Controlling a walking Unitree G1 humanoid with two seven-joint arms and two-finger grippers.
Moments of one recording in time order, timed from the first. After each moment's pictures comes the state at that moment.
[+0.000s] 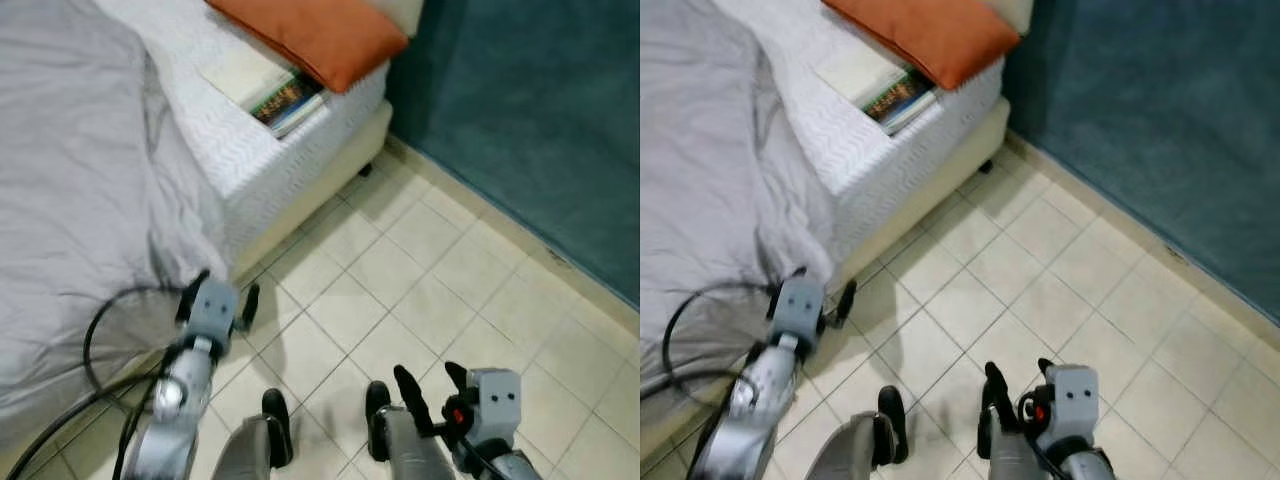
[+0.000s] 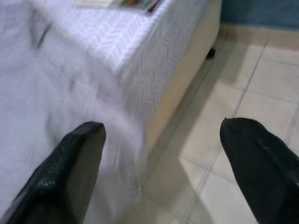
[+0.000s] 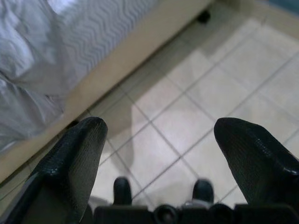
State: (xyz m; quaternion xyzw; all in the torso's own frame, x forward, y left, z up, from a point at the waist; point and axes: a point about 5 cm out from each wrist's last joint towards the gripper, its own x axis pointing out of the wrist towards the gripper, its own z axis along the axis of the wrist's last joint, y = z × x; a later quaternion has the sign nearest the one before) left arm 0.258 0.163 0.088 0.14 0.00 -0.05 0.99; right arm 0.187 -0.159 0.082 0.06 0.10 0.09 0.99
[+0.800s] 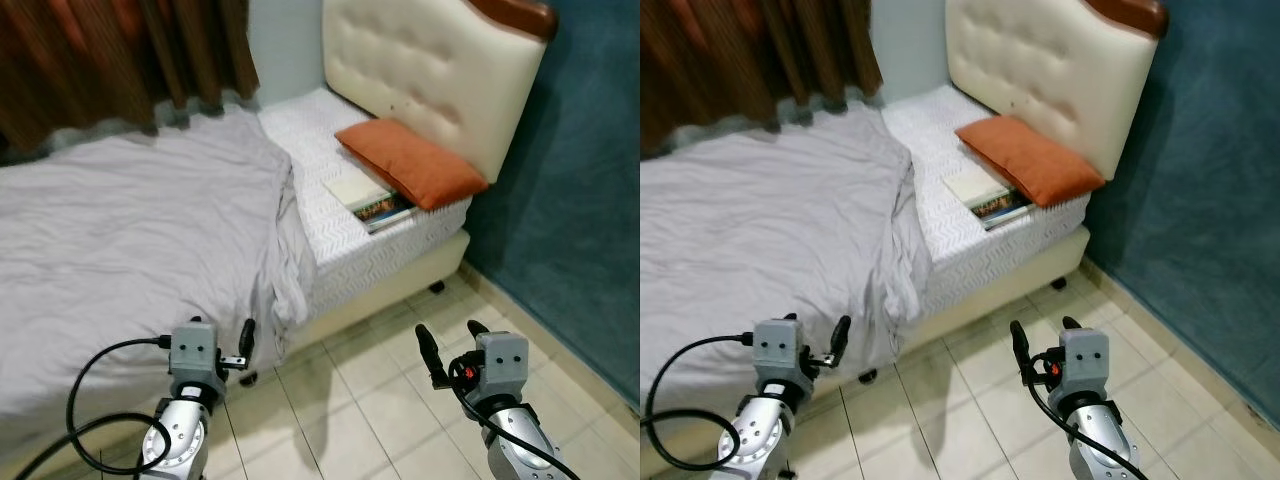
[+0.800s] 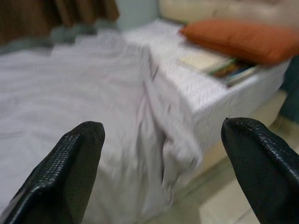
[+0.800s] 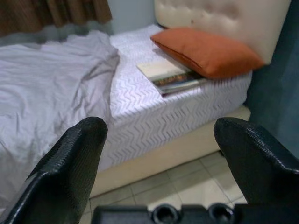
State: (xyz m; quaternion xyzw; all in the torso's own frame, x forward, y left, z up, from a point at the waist) left arm 0.261 0.157 0.078 0.02 0.02 -0.04 1.00; right arm 0.248 -0.183 0.078 0.00 0.03 0.05 1.00
